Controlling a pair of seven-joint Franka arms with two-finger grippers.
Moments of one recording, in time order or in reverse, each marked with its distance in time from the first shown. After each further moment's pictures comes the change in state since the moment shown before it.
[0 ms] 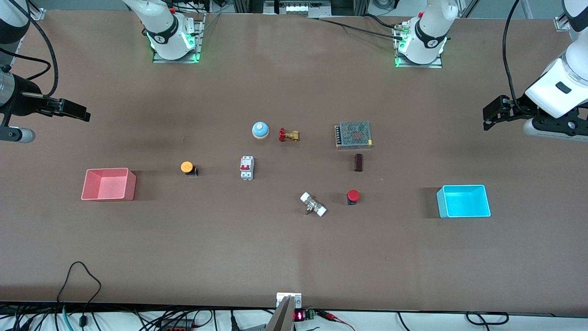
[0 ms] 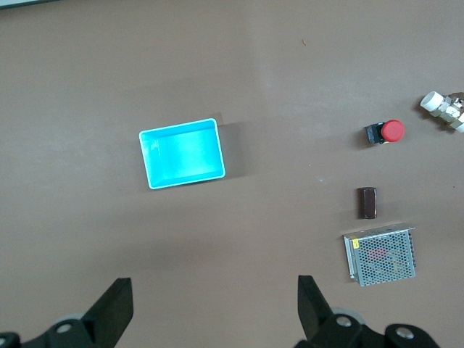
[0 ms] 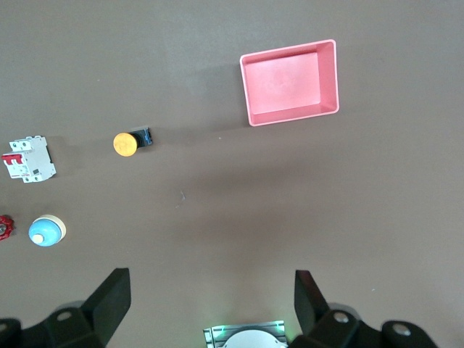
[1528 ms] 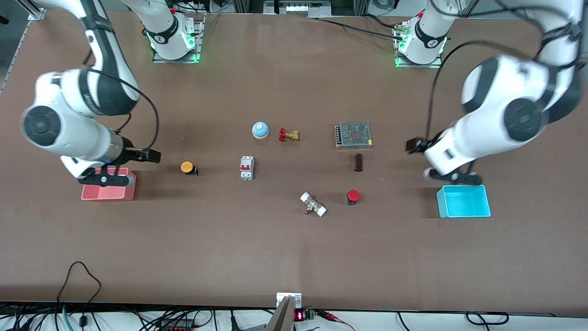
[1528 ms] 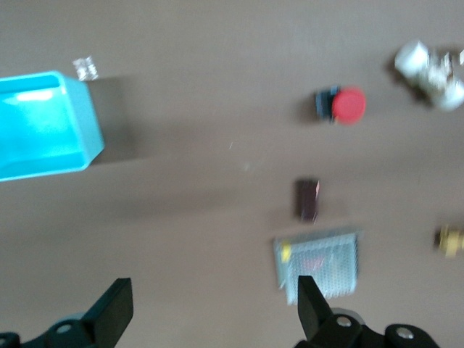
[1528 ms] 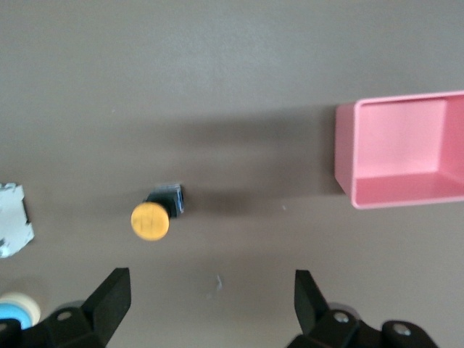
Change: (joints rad) left arm -0.169 0.342 -0.019 0.017 -0.102 0.128 -0.252; right arm 0.157 0.190 0.007 -0.292 -0.023 0.553 0.086
